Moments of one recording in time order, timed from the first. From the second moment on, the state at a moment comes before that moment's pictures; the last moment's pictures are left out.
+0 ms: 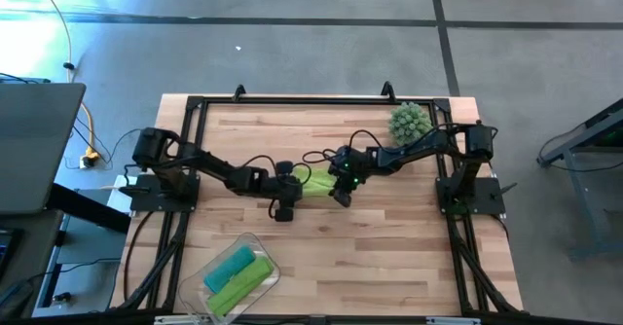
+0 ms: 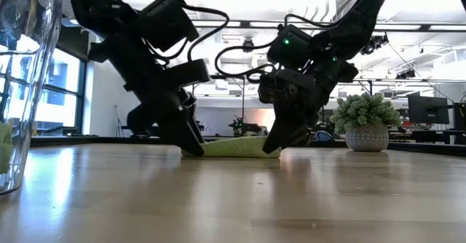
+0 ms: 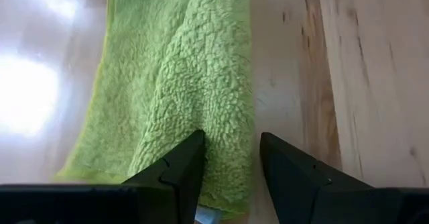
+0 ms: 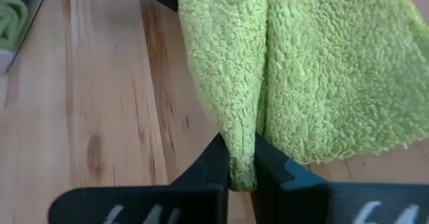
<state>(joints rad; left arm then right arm) 0.04 1.76 0.74 0.11 -0.22 0.04 -0.15 1.83 0.84 0.06 -0.35 0.33</state>
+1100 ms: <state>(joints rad) 0.28 1.79 0.74 0.11 0.36 -0.33 0.13 1.74 0.83 0.09 0.20 -0.45</state>
